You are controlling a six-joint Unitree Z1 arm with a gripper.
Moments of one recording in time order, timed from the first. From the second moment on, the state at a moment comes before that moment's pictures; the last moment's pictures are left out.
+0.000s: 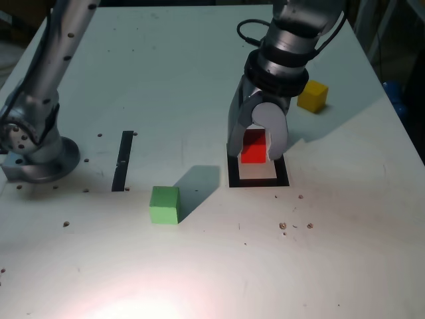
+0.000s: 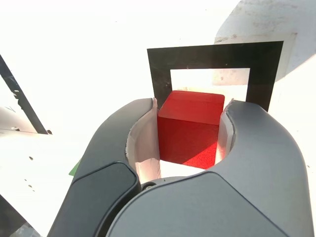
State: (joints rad) arm -0.05 2.19 -1.73 1.39 -0.01 0.00
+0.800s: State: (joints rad) arm 0.01 2.19 -1.75 1.38 0.04 0.06
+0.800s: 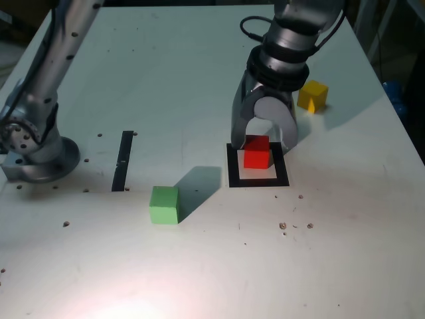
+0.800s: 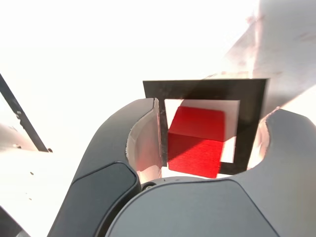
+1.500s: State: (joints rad) arm 0.18 2.26 -2.04 1.46 0.12 0.43
